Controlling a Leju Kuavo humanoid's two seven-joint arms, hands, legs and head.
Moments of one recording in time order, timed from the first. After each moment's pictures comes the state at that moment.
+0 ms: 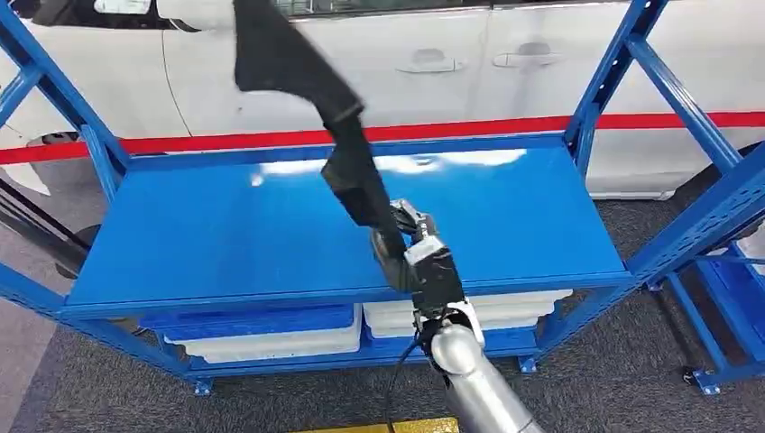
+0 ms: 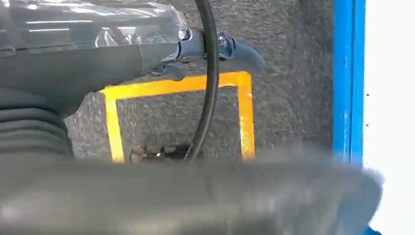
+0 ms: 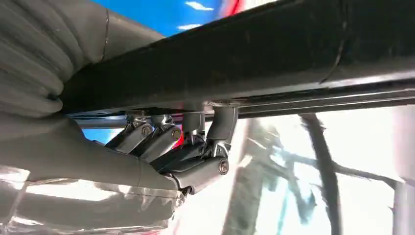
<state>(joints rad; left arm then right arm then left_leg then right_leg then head) -0.08 -0.10 1.02 -0.25 -0.94 -0.05 -0.55 -0.33 0.22 0.46 -1.45 0.12 -0.29 -0.31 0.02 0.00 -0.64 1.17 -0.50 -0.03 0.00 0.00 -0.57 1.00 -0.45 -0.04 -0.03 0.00</state>
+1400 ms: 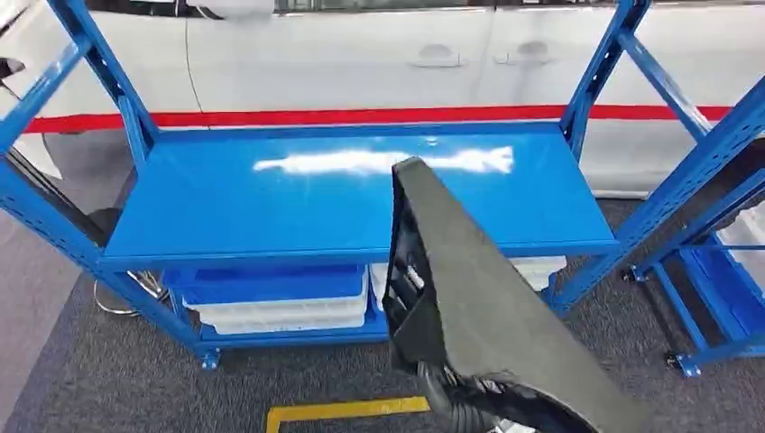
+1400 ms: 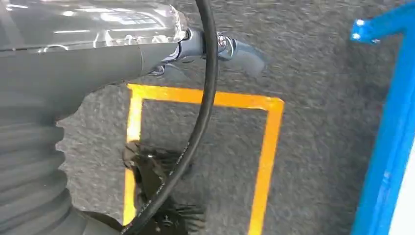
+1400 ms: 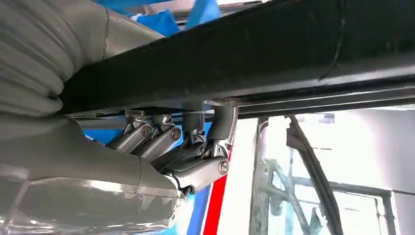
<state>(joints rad) -0.06 -0.13 1.16 -0.25 -0.90 -0.04 -0.57 0.22 0.10 0.41 -1.77 0.06 -0.13 -0.54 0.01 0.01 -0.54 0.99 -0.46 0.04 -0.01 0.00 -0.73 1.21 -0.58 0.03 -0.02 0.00</state>
